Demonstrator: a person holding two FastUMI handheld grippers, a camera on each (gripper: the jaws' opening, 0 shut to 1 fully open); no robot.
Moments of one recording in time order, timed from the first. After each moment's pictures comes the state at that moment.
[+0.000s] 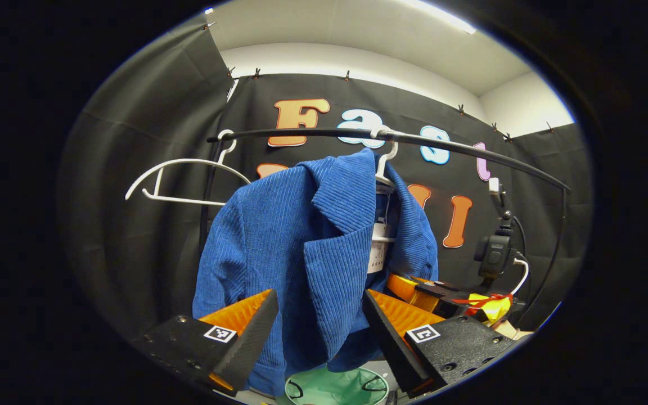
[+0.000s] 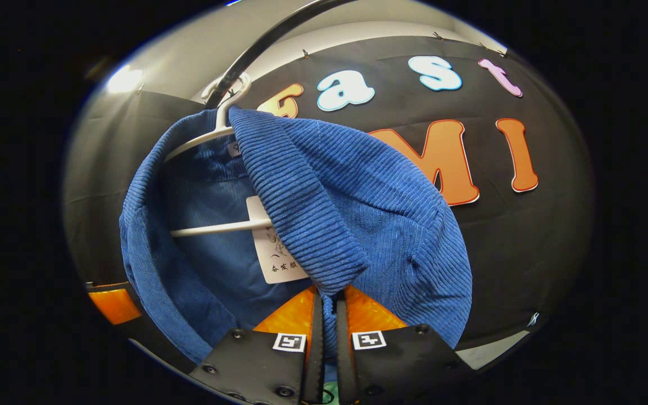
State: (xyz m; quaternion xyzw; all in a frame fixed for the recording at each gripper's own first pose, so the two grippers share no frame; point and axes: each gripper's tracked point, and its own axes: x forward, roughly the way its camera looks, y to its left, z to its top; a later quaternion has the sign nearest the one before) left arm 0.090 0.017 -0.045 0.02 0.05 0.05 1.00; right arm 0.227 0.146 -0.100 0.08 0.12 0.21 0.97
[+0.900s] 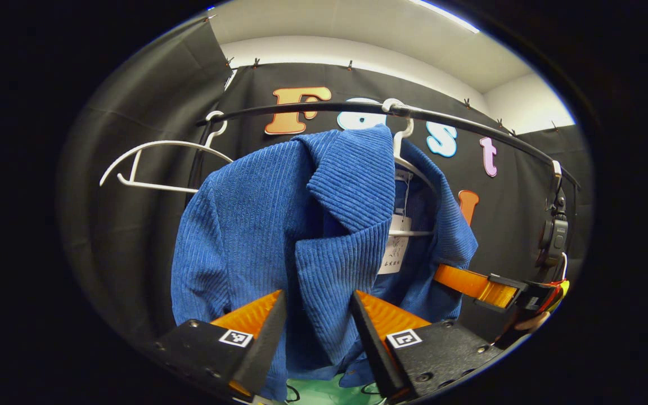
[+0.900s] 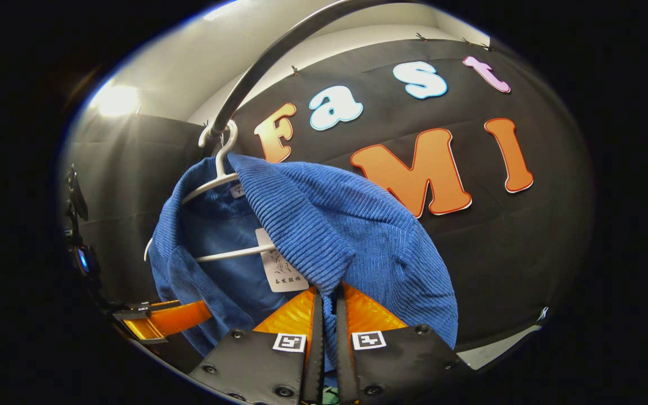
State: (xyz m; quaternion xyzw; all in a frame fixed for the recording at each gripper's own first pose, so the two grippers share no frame) left arm 0.137 0.022 -0.061 0.01 0.06 0.05 1.00; right arm 0.207 0.106 -0.060 0.13 0.09 0.23 0.96
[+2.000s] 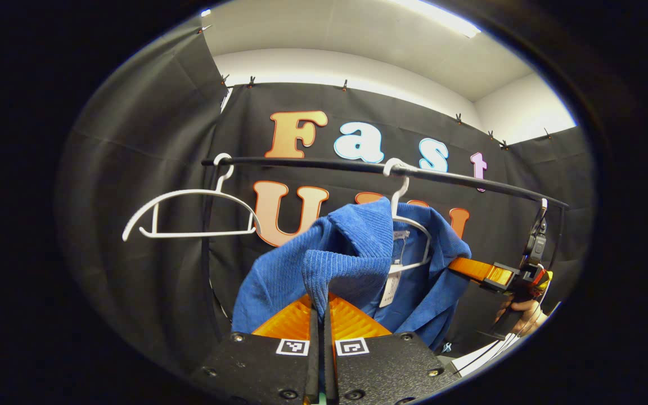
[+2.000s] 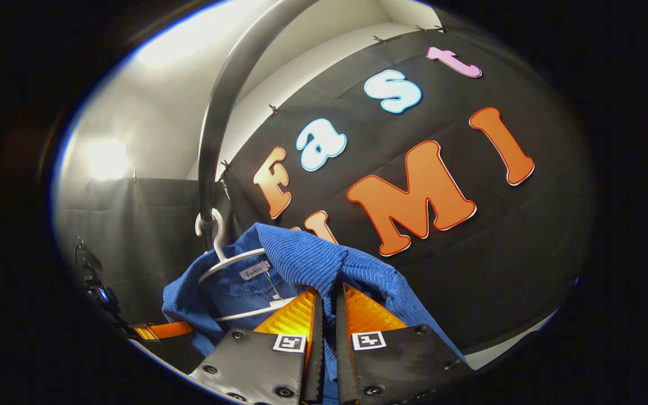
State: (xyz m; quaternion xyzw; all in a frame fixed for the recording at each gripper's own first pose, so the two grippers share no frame) left arm 0.094 0.036 0.033 0.03 0.02 0.03 1.00; right arm 0.223 0.055 0.006 0.25 0.06 0.26 0.93
